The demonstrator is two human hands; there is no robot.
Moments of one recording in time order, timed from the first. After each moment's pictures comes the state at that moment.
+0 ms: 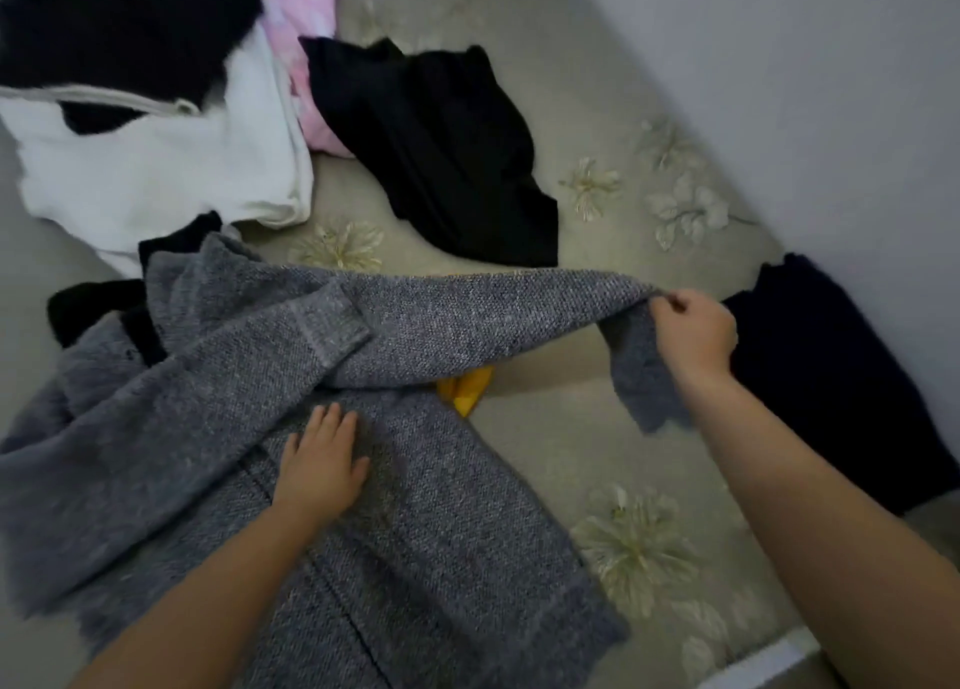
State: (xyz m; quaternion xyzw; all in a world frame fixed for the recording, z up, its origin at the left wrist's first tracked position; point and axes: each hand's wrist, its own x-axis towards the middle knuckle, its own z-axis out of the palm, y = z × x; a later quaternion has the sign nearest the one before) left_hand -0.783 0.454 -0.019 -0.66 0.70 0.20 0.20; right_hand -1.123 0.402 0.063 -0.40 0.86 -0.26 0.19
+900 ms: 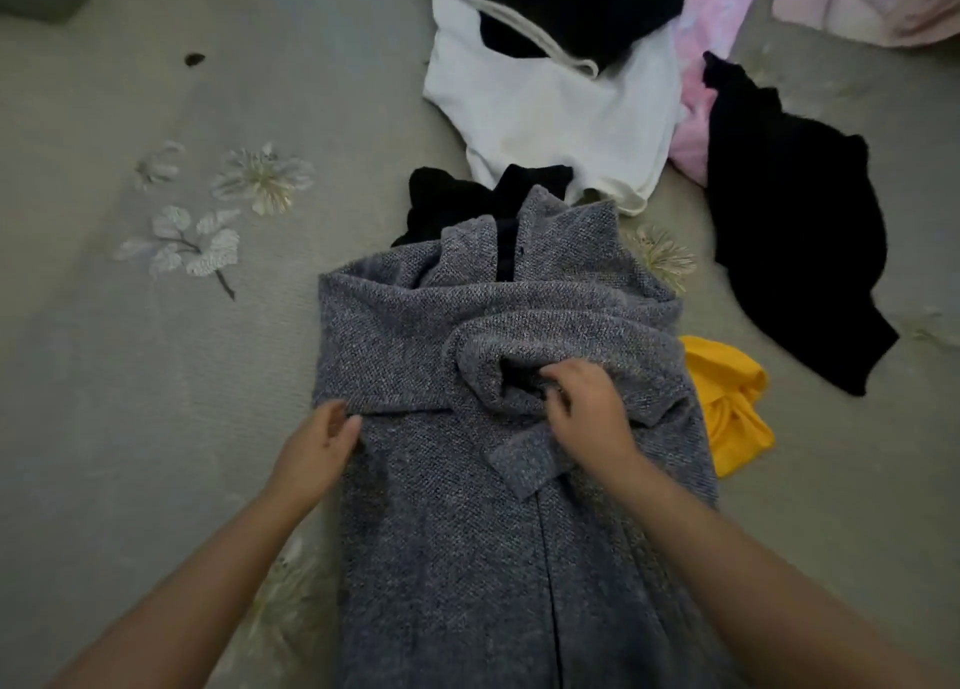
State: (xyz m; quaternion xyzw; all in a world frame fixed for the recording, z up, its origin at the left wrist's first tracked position) left_hand -0.528 0.581 -0.012 -0.85 0.30 0.38 -0.22; right_hand -0.750 0.442 0.022 -0.83 0.49 -0.07 0.27
